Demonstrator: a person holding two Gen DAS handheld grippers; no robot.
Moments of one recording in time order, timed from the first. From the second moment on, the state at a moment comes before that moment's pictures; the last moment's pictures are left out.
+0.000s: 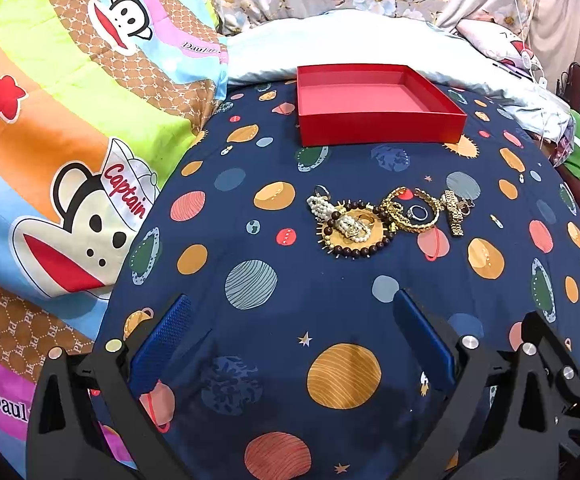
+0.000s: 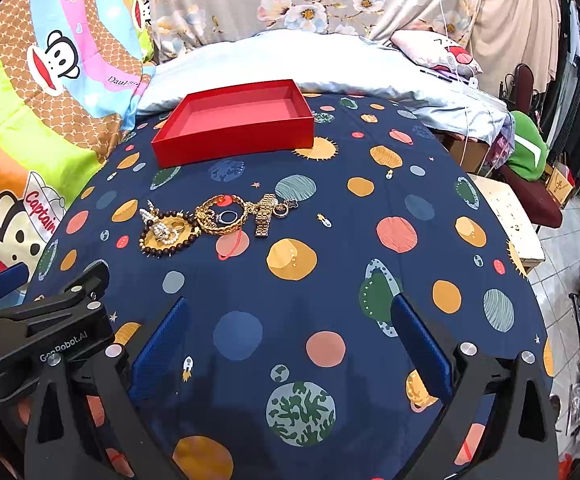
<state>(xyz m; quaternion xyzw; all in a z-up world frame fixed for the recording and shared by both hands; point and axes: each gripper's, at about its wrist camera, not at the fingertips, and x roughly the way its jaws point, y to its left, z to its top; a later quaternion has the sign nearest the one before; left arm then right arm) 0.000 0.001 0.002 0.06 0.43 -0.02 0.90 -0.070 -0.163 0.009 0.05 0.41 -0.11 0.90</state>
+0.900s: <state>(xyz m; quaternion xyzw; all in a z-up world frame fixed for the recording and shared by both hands) 0.001 0.001 -0.001 0.07 0.43 -0.02 0.90 -0.069 -0.163 0.008 0.05 0.42 -0.11 0.90</state>
